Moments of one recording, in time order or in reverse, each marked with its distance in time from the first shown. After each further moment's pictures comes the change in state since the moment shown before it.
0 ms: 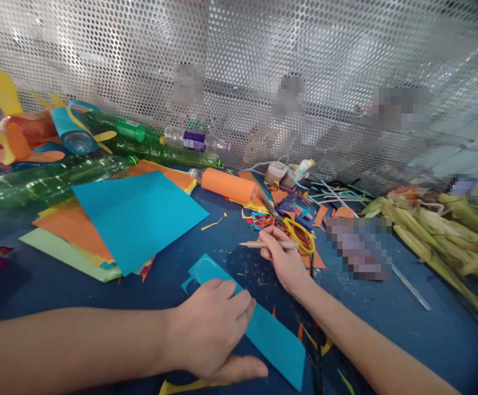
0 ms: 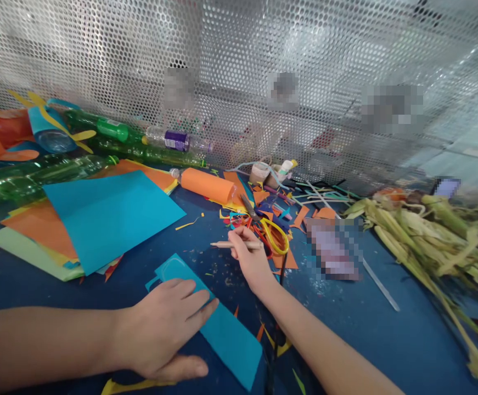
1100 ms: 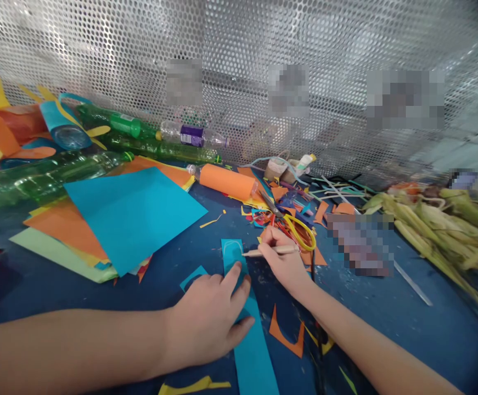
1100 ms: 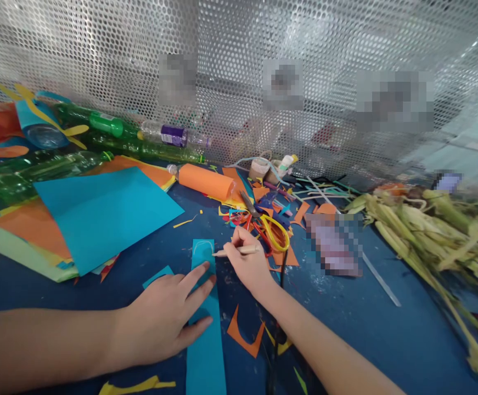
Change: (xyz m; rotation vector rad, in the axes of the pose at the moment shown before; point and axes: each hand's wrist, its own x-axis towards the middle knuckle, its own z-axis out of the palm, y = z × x) left_hand 0.009 0.000 0.003 0.074 -0.132 -0.275; right_hand -0.005 -0.010 -0.002 -0.386 -0.010 -0.228
